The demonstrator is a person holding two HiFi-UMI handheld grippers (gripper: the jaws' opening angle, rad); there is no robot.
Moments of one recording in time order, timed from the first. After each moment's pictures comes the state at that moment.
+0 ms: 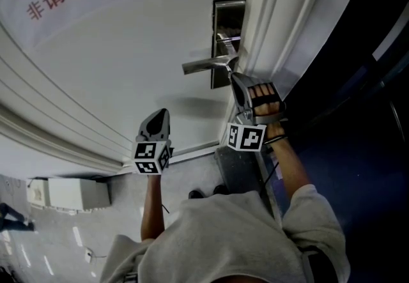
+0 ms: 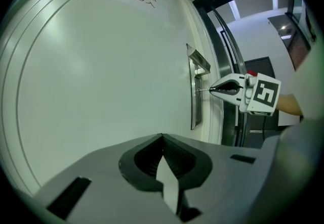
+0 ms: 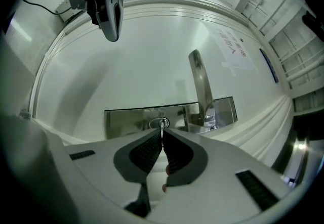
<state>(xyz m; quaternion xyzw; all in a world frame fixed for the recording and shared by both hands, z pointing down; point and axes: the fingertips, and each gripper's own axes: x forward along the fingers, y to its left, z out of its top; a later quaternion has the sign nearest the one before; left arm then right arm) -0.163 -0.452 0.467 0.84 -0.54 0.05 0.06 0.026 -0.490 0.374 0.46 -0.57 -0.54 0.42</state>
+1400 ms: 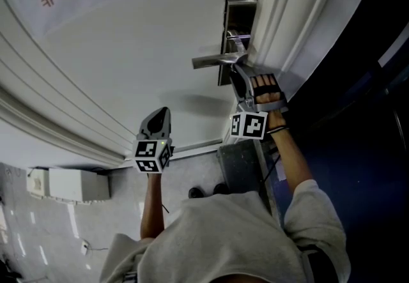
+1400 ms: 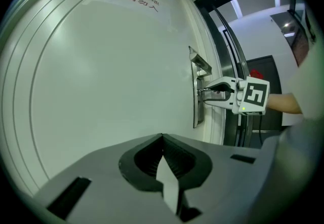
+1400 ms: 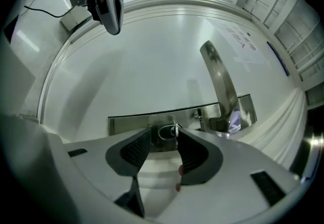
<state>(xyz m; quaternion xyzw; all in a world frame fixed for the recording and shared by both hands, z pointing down) -0.179 -0.437 0.467 0.82 -0.56 0.05 0.06 0.010 -0.512 0.390 0.42 -0.61 -0.52 0.43</state>
